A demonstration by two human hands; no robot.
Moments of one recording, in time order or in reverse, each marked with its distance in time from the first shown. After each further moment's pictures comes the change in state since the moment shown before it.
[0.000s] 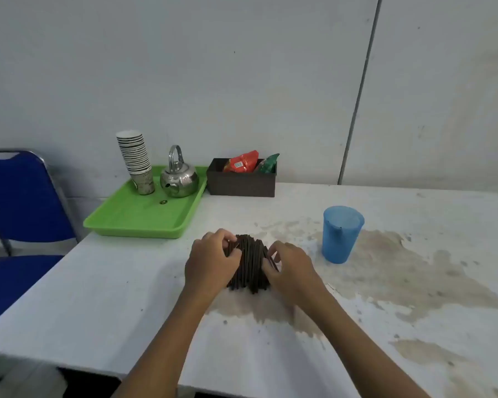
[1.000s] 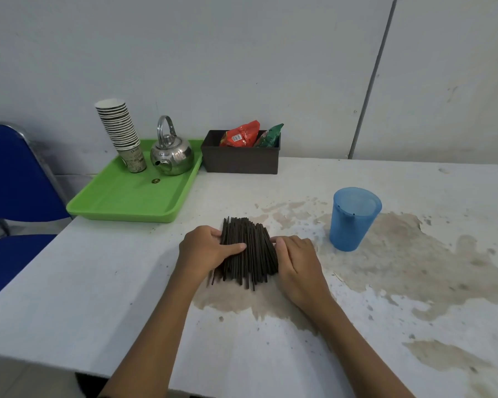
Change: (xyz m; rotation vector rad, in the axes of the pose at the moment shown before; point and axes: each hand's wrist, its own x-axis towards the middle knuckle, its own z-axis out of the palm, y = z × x) left_hand 0.030 -0.011 0.010 0.009 -0.258 -0.353; right_hand 0.003 0.030 0.031 0.197 0.109 -0.001
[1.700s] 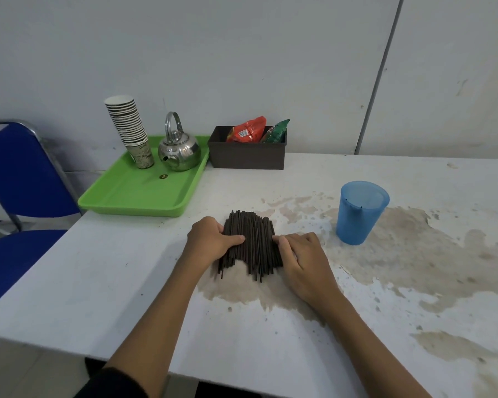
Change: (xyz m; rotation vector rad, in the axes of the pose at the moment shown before) left_hand 0.007 -0.003 -0.006 0.009 -0.064 0.016; right_hand -0.008 -0.011 -0.009 0.024 -0.034 0.002
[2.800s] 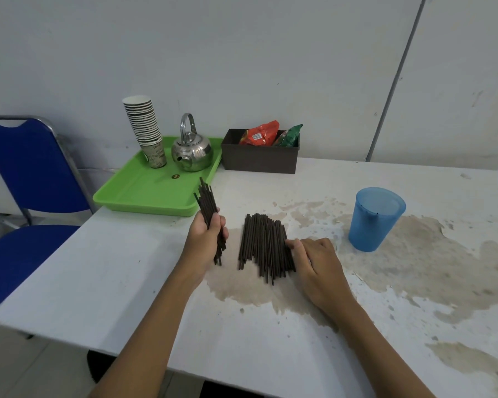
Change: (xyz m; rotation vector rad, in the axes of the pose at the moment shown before) left_hand -0.011 -0.028 -0.008 -0.938 0.077 0.140; right_hand -0.002 0.003 0.003 -0.078 0.006 -0.051
